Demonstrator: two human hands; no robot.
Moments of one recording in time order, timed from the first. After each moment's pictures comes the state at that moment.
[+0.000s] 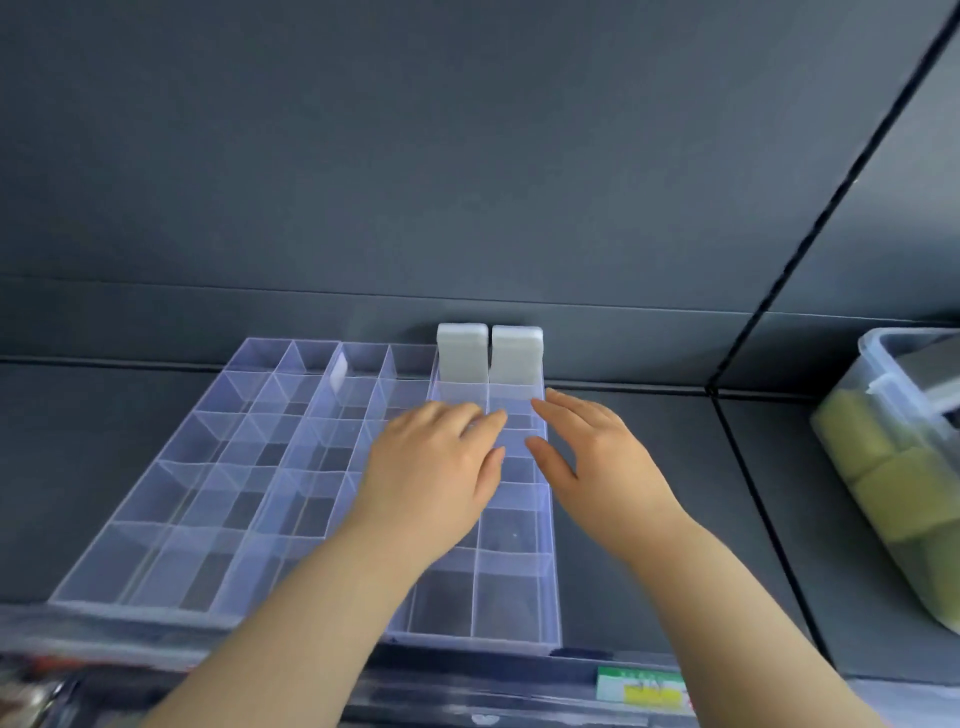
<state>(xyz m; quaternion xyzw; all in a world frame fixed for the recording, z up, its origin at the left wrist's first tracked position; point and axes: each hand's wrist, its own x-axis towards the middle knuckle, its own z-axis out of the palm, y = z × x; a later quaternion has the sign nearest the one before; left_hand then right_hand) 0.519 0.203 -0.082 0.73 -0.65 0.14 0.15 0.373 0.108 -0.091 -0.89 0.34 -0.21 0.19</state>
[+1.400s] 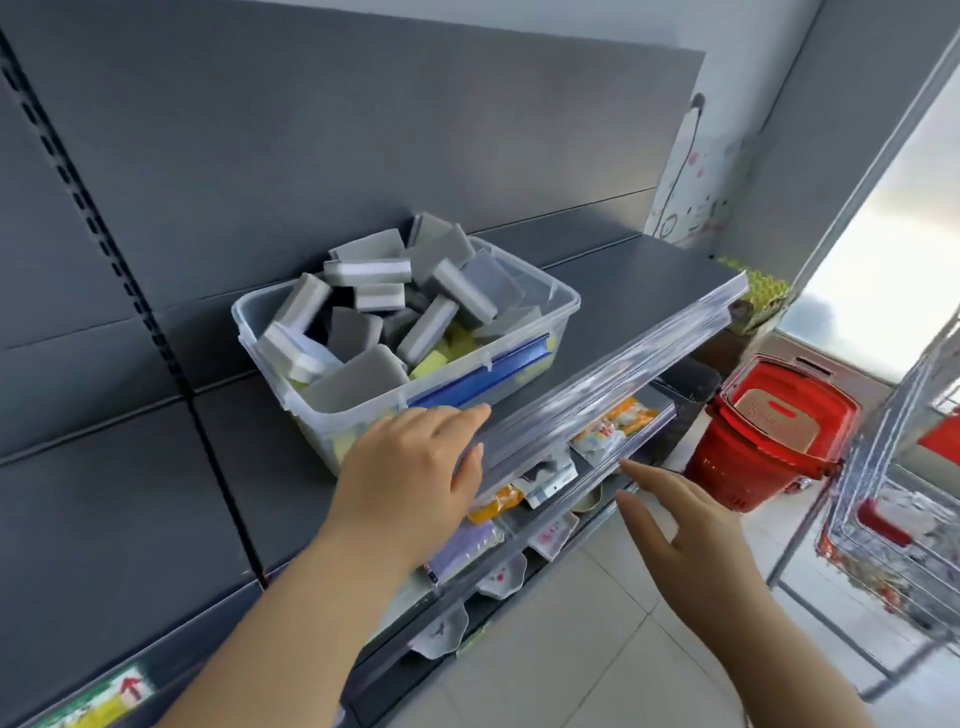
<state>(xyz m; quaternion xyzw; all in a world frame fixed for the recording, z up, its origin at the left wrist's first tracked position) 0.072 0.143 -0.048 0.44 -0.85 0.03 0.29 -0.152 0.229 -0.061 -0.60 0.72 -0.31 0.13</state>
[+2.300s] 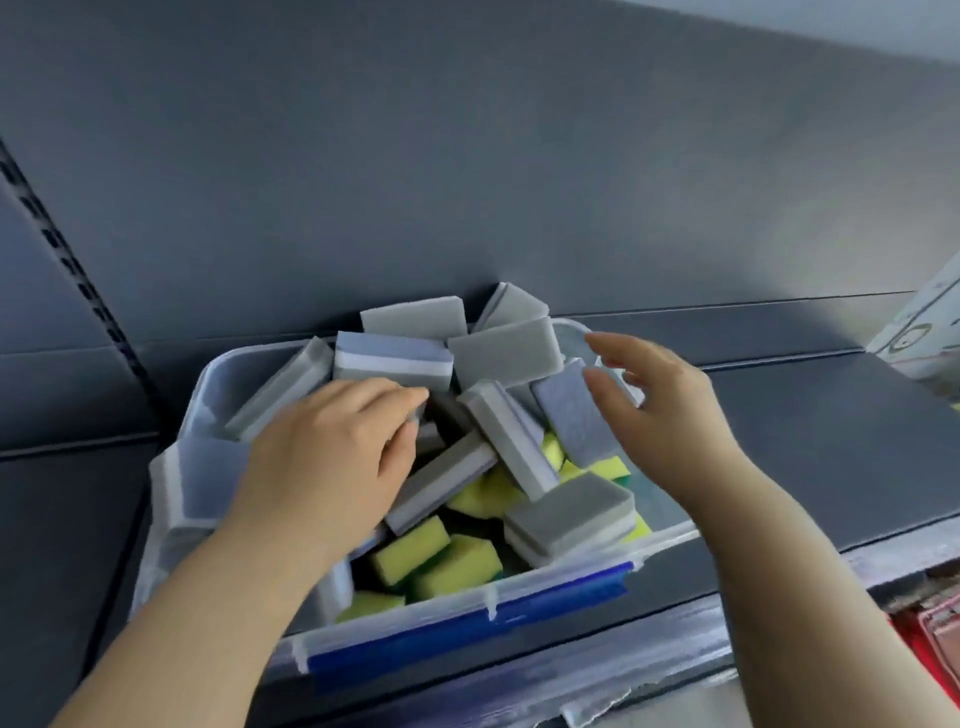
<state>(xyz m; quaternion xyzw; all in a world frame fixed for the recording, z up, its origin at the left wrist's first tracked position) 0.060 -0.065 -0.034 0.65 -0.72 0.08 0.25 -0.173 -0.153 -0.010 -0.77 0.51 -0.35 0.17</state>
